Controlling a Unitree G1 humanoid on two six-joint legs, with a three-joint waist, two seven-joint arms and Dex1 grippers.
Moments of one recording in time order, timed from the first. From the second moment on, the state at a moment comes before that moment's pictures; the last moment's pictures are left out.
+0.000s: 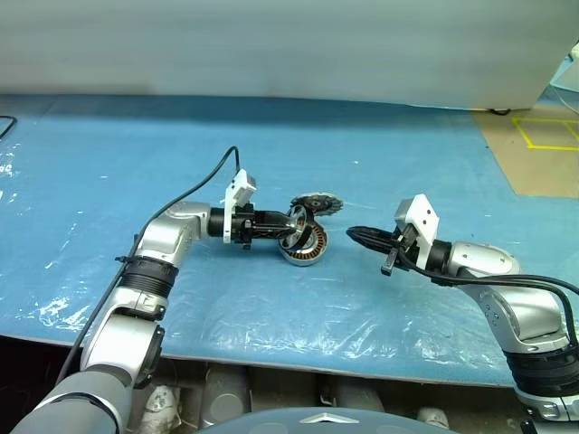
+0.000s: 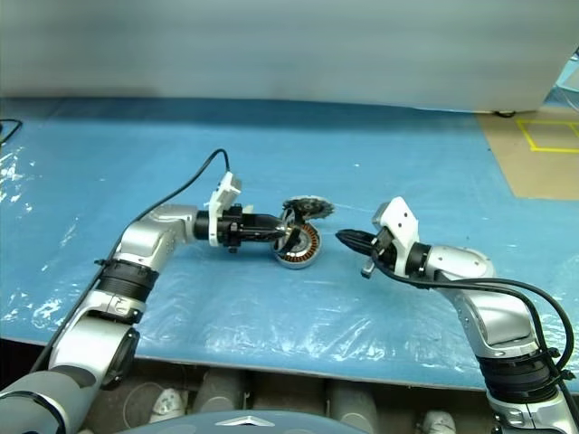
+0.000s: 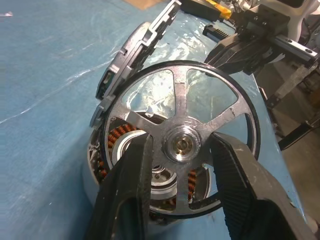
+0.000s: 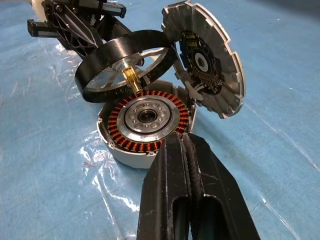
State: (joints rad) left arm -0.67 0.37 -0.14 0.39 -0.35 0.49 -1.31; right arm -0.15 -0.66 -0.03 -0.37 0.43 0.57 0.83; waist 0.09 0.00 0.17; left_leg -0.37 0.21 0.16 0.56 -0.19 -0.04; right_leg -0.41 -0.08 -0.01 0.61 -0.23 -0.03
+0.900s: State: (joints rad) left arm -0.69 0.37 -0.17 0.41 -0.31 0.42 -1.30; right arm -0.15 -0.66 -0.03 -0.37 0.42 0.57 0.82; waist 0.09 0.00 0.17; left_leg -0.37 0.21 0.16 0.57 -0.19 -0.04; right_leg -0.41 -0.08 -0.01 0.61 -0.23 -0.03
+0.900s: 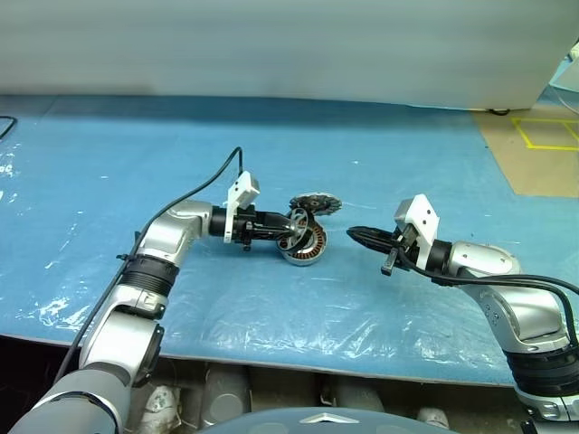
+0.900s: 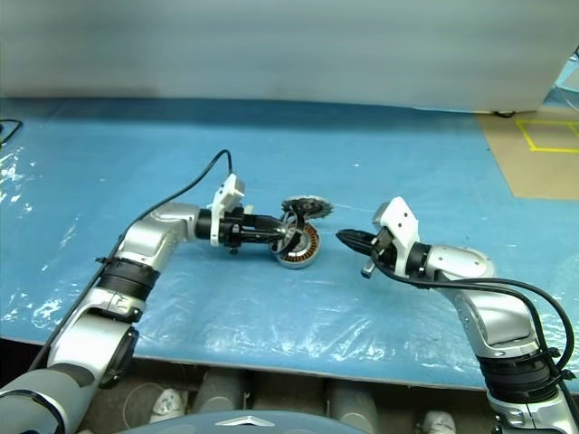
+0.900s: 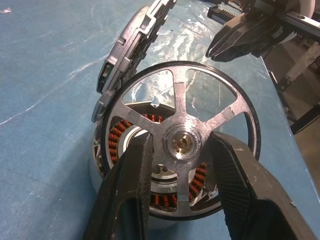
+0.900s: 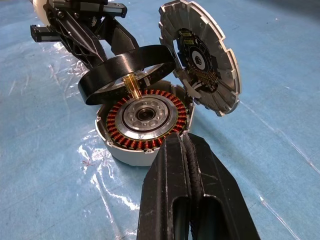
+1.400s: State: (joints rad) left arm -0.69 0.38 -0.19 0.43 -0.28 0.41 -1.30; right arm -0.15 -0.66 -0.02 -0.37 0.42 0.57 0.83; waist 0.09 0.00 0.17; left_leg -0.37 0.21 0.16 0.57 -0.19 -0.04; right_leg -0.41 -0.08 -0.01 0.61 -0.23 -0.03
